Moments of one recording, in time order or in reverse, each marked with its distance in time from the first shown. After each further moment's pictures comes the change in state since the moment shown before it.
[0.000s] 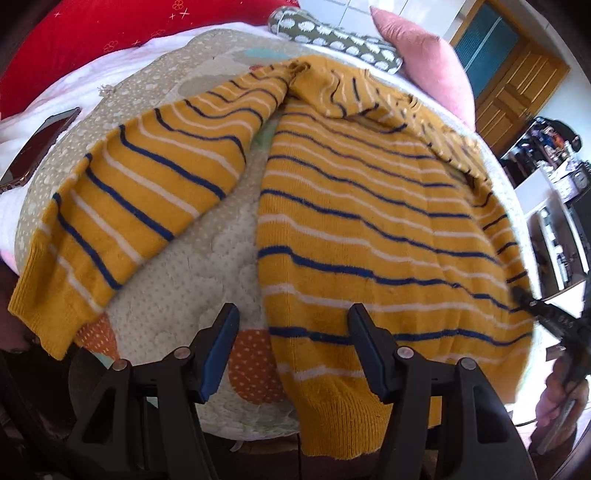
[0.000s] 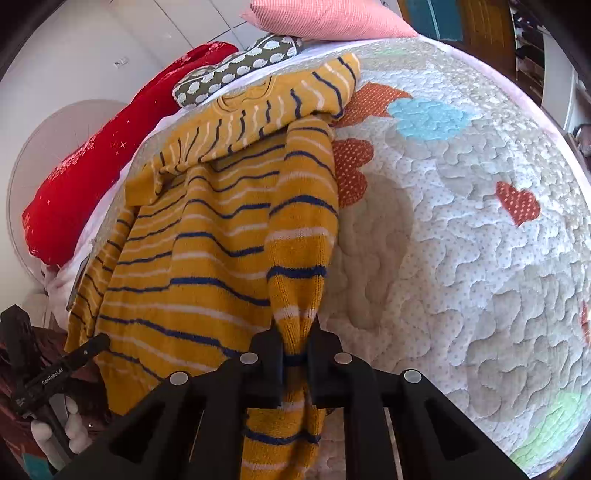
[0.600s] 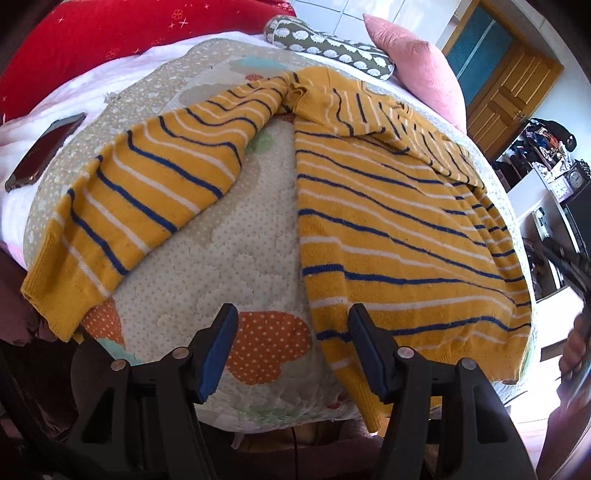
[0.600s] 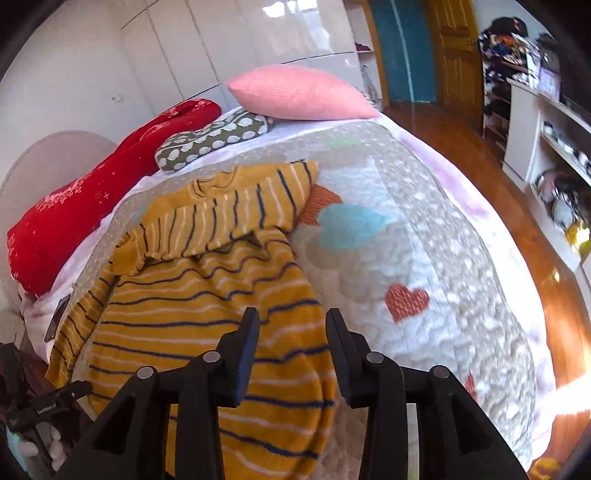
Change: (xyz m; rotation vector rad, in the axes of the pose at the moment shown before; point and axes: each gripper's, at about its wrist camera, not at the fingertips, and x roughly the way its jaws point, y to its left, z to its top) left arm -0.021 -0.003 -0.006 0.014 -0.048 -0.032; right arm -0.074 -0.015 0.043 -0.067 -0.233 -0.121
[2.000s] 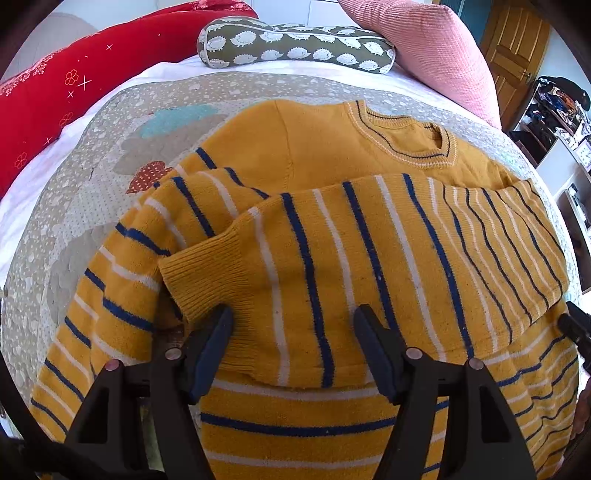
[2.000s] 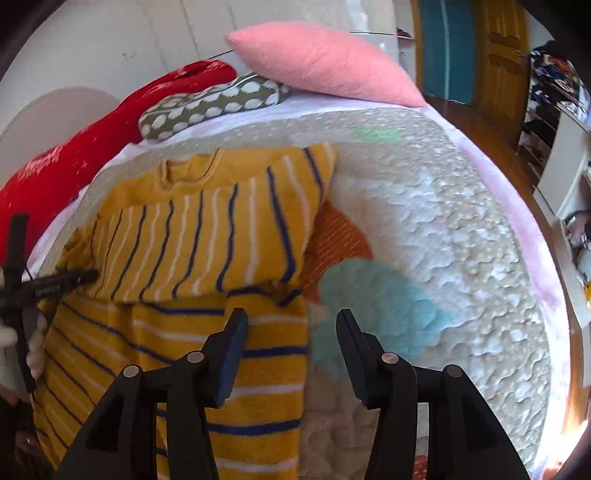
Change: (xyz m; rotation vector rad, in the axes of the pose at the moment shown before) left arm 0.157 -0.071 0.203 0.172 0.020 0.126; right arm 0.136 -0.028 0.061 -0.147 0.124 0.013
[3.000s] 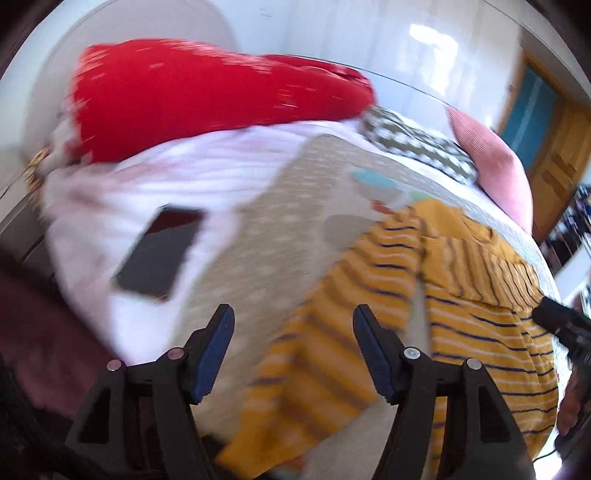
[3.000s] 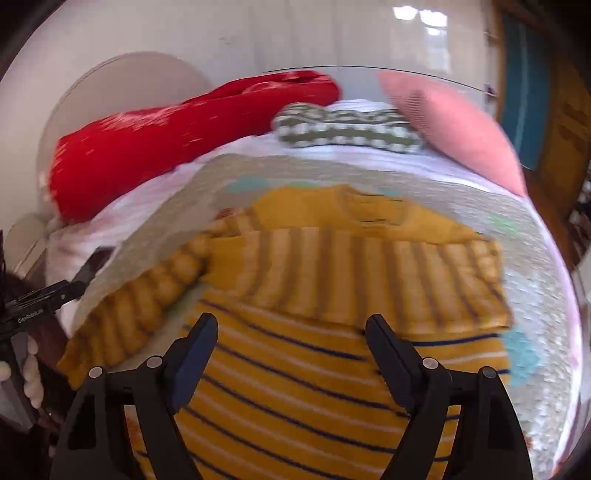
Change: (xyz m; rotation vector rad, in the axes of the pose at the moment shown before) left arm -0.203 0.201 -0.167 -0.374 -0.275 0.152; right arm -0.059 0.233 0.012 -0.282 -0.059 0.207
